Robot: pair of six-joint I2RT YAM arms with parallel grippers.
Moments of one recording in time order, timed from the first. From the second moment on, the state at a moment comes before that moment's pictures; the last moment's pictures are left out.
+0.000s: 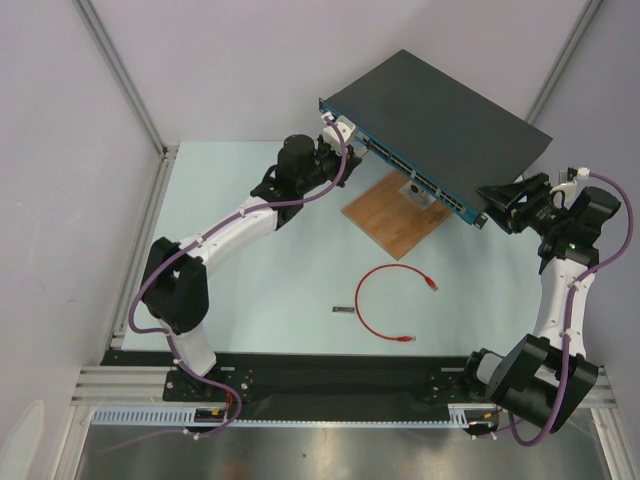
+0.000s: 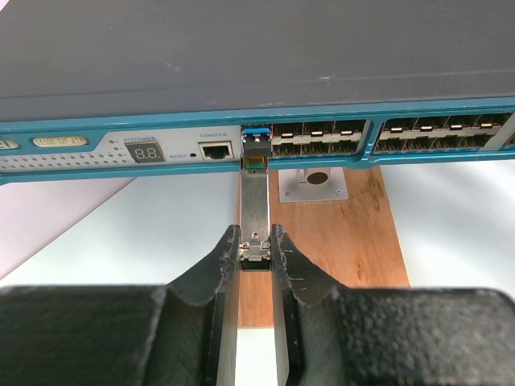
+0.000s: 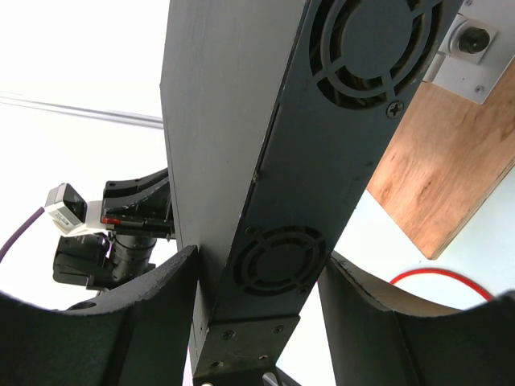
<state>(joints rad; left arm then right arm) -0.62 1.77 1.47 0.20 0.21 0.09 -0.51 1.14 0.95 -0.14 -1.02 0.89</state>
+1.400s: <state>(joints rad) -0.62 1.75 1.47 0.20 0.22 0.15 -0.52 1.18 0.96 -0.14 -1.07 0.88</state>
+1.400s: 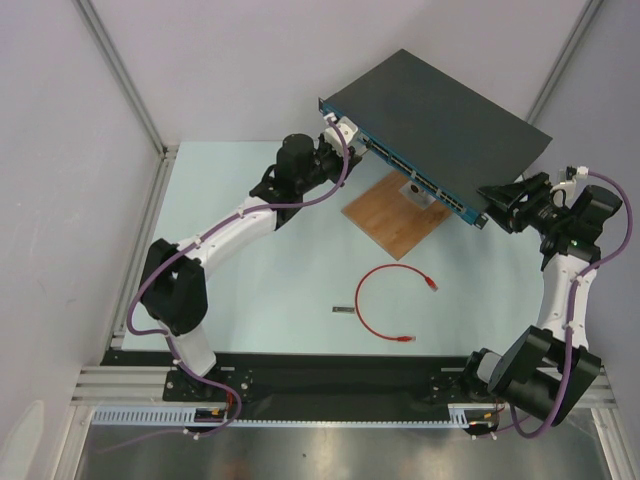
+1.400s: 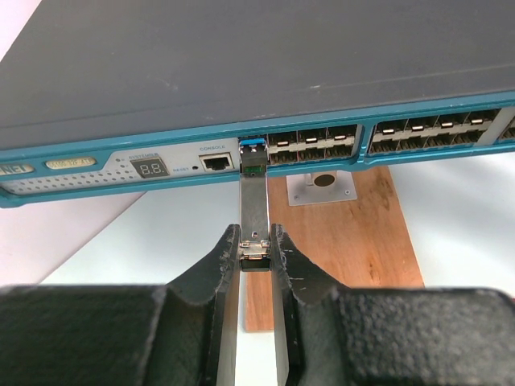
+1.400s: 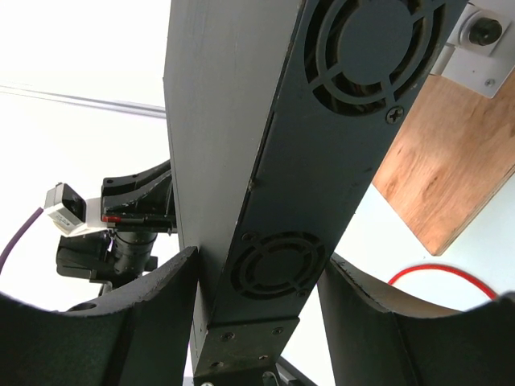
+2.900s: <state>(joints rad) -0.68 1.73 1.37 0.24 0.14 0.10 -0.52 1.19 0.96 -0.11 -1.08 0.93</state>
